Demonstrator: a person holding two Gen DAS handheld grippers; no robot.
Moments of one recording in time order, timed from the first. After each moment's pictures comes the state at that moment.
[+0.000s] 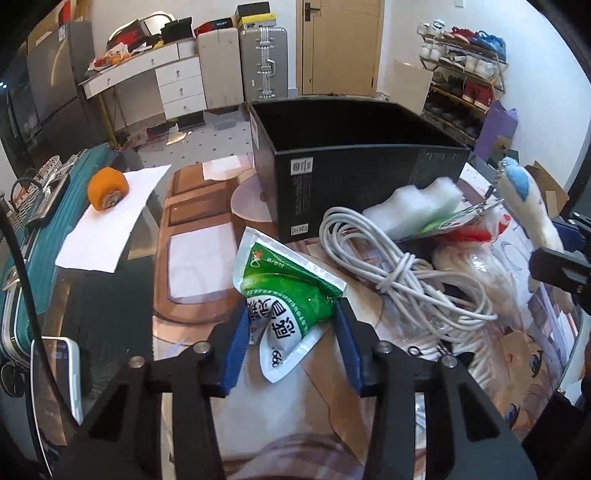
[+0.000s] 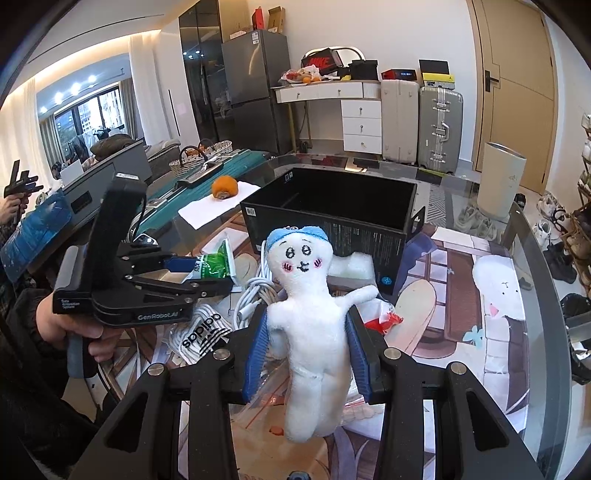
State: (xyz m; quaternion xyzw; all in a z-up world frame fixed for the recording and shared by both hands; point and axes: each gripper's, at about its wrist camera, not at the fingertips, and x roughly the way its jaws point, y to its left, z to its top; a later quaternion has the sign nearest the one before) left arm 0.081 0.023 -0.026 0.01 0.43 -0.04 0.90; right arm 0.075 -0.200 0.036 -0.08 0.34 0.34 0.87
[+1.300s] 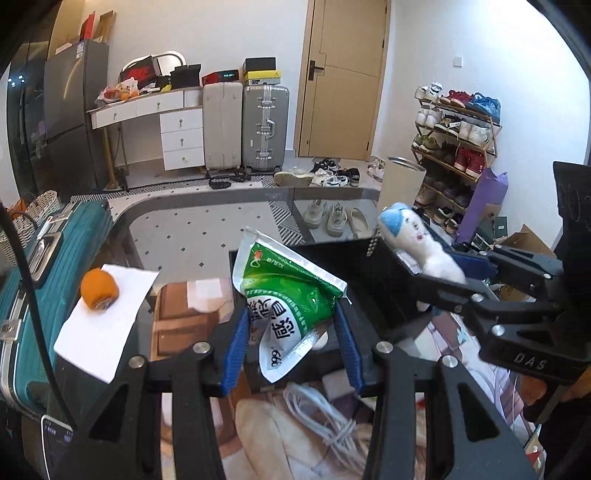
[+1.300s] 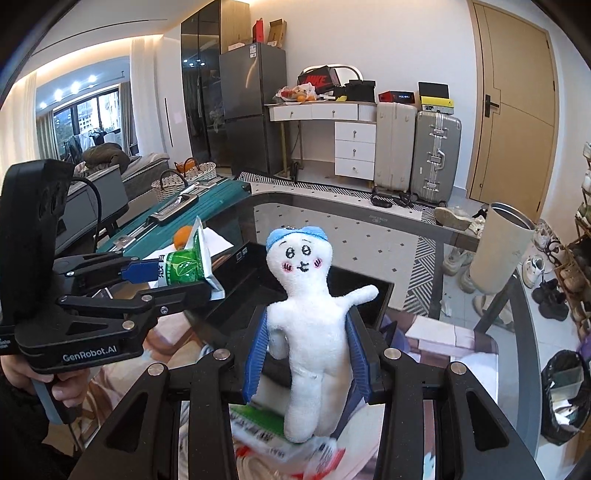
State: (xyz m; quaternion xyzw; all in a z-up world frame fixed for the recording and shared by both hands) left arm 0.143 0.011 0.048 -0.04 0.33 -0.05 0.94; right arm 0.181 -0.170 0.078 -0.10 0.31 0.33 0.89
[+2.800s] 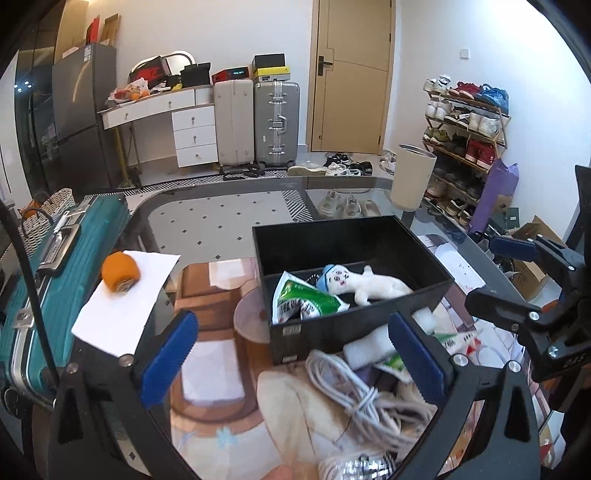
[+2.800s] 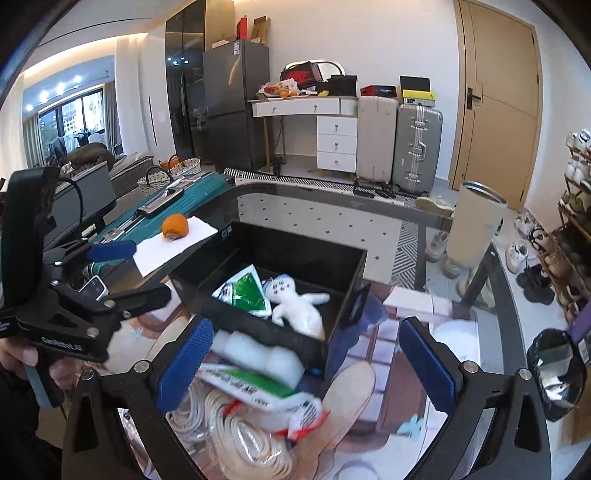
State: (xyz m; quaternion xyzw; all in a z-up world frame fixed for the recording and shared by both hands) left arm 0.114 0.019 0.037 -0.02 0.33 -0.02 0.94; right arm 0.156 -0.197 0.067 -0.10 0.32 0.29 0.90
